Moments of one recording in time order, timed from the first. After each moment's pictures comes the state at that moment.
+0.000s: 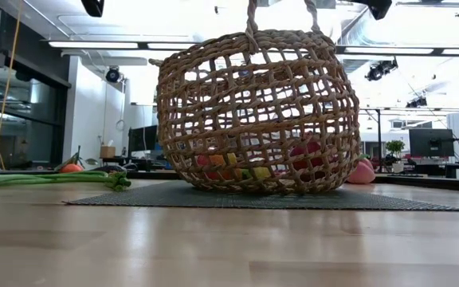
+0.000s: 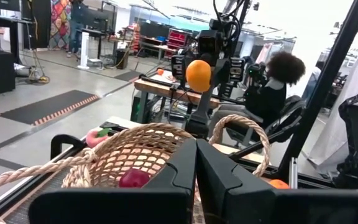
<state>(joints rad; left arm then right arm) 0.16 0.55 0.69 -0.11 -0.10 -0.21 -0.10 0.70 0.92 -0.44 0.02 0.20</state>
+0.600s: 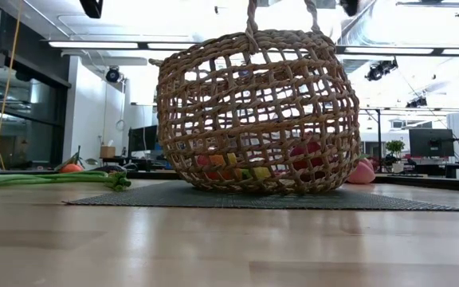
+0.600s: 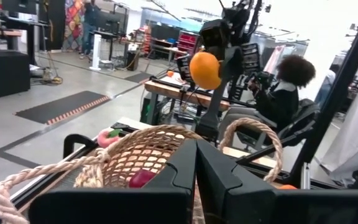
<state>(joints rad) 0.16 0.55 0.69 -0.11 -0.15 -0.21 -0.10 0.97 1.09 -0.35 0.04 0.44</state>
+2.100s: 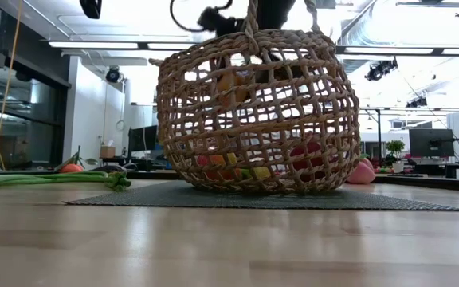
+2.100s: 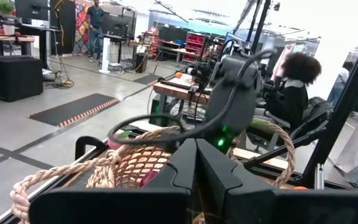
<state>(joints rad) 0.16 0.55 0.69 -0.11 -0.19 -0.18 -0.03 1.90 1.67 -0.82 0.16 1.12</state>
